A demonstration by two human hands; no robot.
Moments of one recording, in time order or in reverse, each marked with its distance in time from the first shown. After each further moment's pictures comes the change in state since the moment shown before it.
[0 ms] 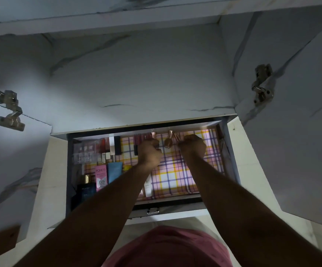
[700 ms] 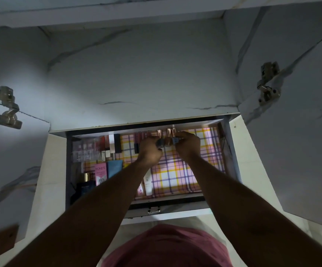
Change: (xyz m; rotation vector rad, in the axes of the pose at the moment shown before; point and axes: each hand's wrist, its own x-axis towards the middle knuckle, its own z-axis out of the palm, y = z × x) left_hand 0.011 -0.006 -0.006 0.247 -0.075 0.171; right_hand 0.003 0.004 0.009 -0.177 -0.121 -0.360
